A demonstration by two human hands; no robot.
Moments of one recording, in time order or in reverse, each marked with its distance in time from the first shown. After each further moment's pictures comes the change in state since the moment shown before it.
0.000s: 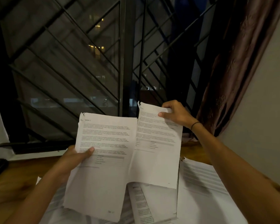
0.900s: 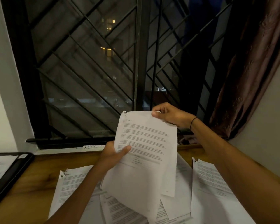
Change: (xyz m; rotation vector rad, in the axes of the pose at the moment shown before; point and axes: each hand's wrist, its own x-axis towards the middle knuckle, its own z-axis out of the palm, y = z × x) left_hand 0.005 -0.004 0.058 0.000 -0.018 0.216; right_hand 0.003 -0.086 0.025 0.347 -0.419 -0.071
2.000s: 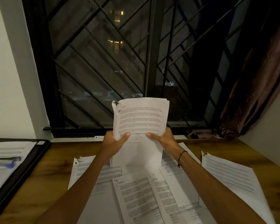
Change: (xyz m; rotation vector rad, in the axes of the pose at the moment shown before) left_hand -0.004 -0.001 -0.030 0.009 0.220 0.008; right_hand -0.008 0.051 0.152 0.663 0.434 0.161
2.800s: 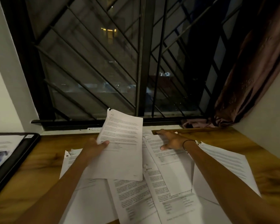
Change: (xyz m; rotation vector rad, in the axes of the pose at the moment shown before) left_hand 0.000 -0.057 -0.039 0.287 -0.086 -0.354; right_hand 0.025 0.058 -0.098 -1.070 -0.431 0.212
